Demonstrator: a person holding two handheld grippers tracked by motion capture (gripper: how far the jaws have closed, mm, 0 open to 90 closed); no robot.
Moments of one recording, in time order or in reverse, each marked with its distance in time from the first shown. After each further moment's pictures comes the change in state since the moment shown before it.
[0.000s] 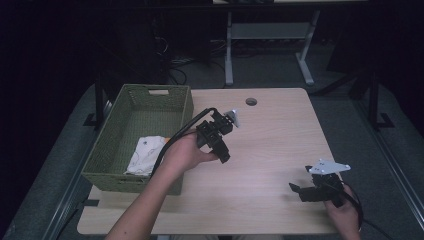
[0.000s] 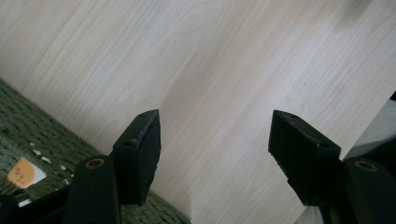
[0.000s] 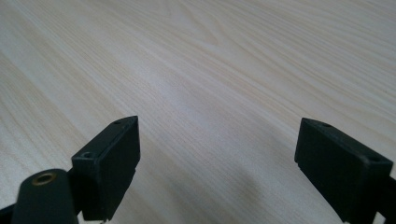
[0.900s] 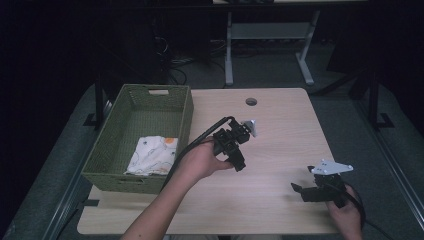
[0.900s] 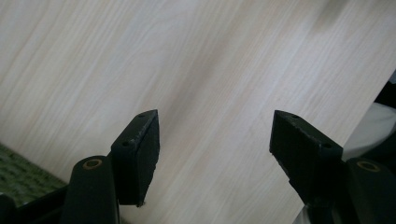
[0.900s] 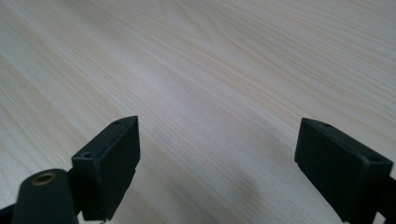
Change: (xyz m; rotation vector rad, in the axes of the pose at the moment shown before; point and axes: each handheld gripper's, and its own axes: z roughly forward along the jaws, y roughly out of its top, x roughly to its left) left arm -0.032 0.020 0.021 -0.001 -0.028 0.054; right arm -0.003 -0.003 -0.003 -0.002 -0.011 0.008
